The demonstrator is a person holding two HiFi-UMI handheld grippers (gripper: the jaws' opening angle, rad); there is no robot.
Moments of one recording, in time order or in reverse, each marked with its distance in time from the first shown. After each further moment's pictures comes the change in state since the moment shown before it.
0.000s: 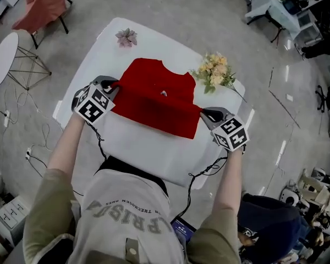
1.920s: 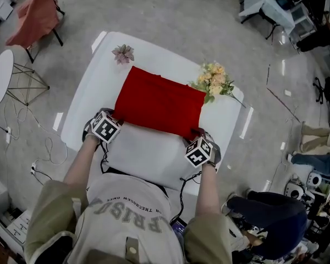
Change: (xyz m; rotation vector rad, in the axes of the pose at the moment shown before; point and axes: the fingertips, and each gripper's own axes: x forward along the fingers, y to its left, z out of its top) left arm 0.048 -0.030 -0.103 -0.215 0.334 -0.137; right arm 0.099 0.048 -0.072 -0.084 0.342 -0.179
